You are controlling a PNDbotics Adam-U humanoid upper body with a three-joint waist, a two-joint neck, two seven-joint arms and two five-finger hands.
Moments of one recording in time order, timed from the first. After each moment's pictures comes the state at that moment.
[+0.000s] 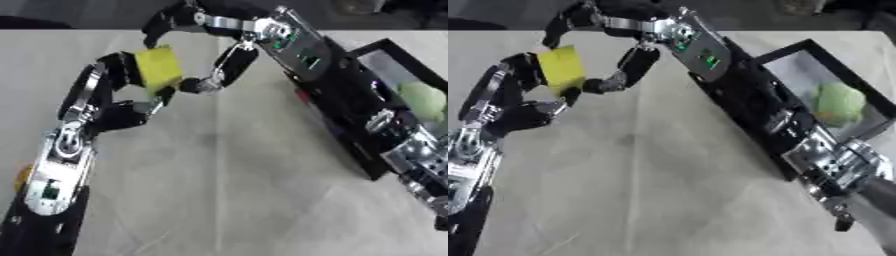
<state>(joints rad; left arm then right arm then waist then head) -0.68 -0.03 -0.23 -1.37 -0.15 -0.02 -0.14 -0.92 -0.46 0.39 -1.36 0.15 -0.69 0.49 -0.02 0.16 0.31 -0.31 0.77</state>
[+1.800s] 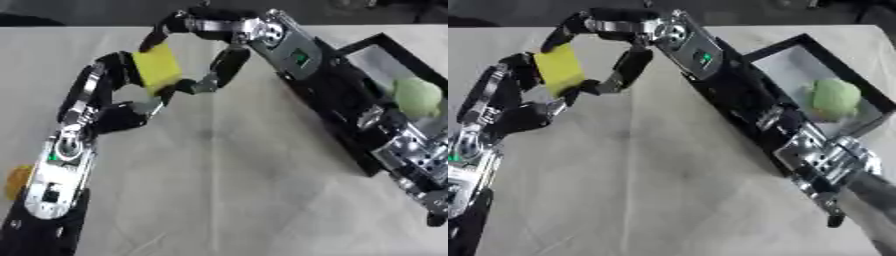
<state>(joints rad) -0.68 -0.05 -0.24 -1.37 -0.18 -0.04 -0.14 -0.92 -0.46 0.39 -1.33 0.01 -0.54 0.63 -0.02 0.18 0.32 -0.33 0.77</state>
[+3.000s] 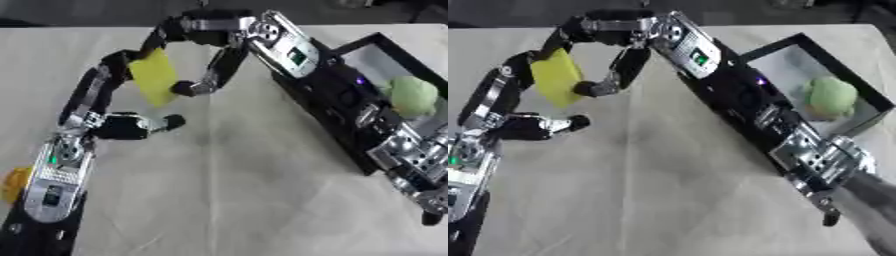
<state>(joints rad) -0.68 -0.06 -0.25 -1.37 -0.33 -0.12 -0.17 -0.92 -0.46 0.38 -1.33 -0.13 -0.42 0.72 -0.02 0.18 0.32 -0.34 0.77</state>
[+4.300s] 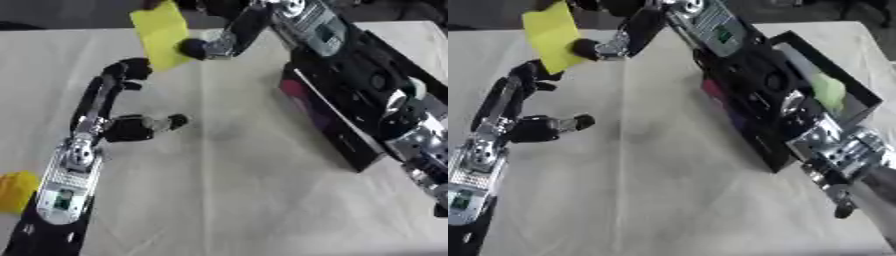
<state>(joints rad) -0.67 -0.06 -0.25 -1.33 -0.40 -0.04 -0.07 -0.93 -0.57 0.33 -1.45 -0.36 -0.27 0.67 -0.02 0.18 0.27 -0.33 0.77</state>
